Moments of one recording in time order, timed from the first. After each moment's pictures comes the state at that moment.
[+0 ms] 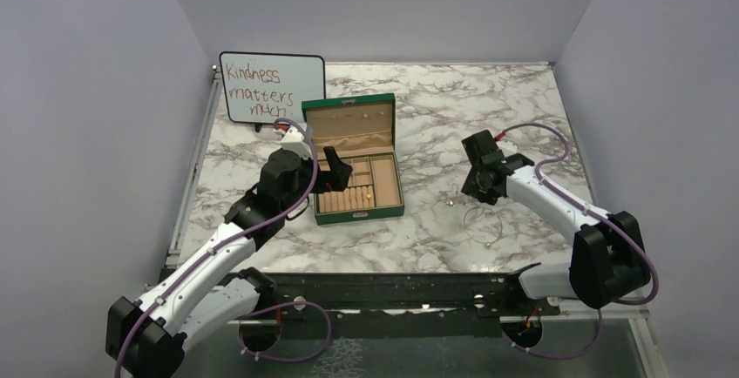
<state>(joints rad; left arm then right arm) -0.58 0.86 0.65 -0.16 -0.10 -0.50 0.41 1.34 0.86 -0.66 0.35 0.78</state>
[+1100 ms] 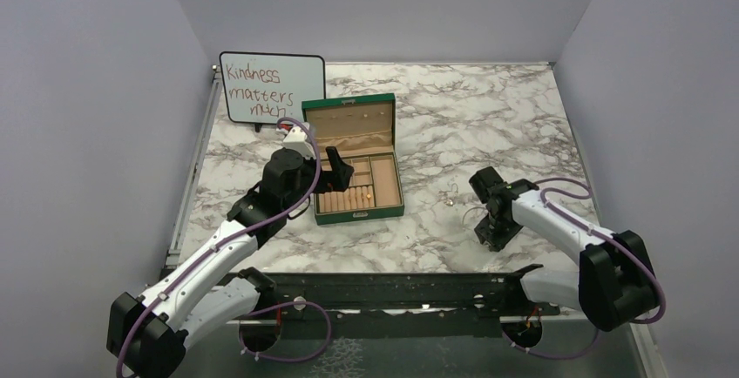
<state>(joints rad) -0.58 0.89 0.65 -0.14 -0.08 -0.49 0.38 1.23 0.61 -0.96 0.29 1.26</state>
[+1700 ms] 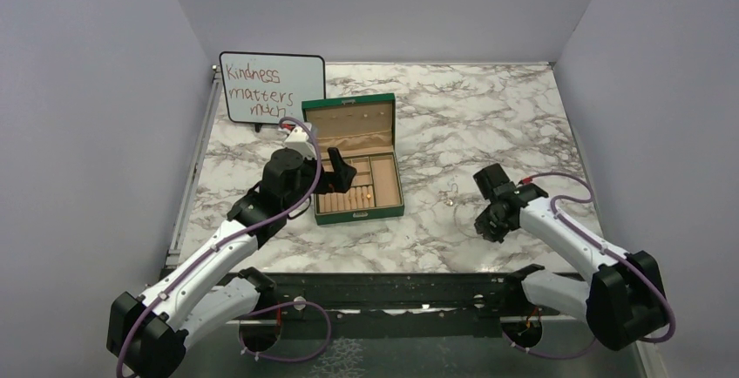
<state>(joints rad) -0.58 0.89 0.65 -0.13 -0.04 -0.49 0.38 1.14 0.60 -0.87 0.27 1.19</state>
